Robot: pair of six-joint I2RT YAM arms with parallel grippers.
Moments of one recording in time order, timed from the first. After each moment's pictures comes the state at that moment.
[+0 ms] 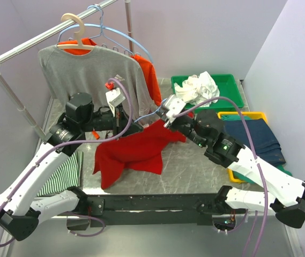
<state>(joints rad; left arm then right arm) -0.56 1.03 1.21 -0.41 0.80 -0.21 0.91 1.03 1.10 -0.06 0.08 -0.37</state>
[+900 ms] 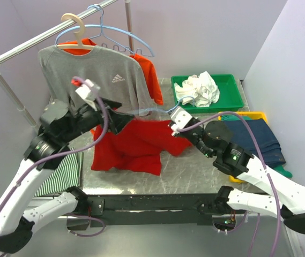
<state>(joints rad) -0.58 0.89 1.25 -0.34 0.36 -0.29 0.96 0.89 0.99 -0.10 0.23 -0.56</state>
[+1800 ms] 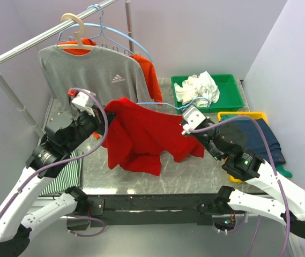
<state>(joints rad) -0.58 0.78 1.09 -0.39 0.02 -0.28 0.95 0.80 1.00 -0.12 0.32 -0.59</state>
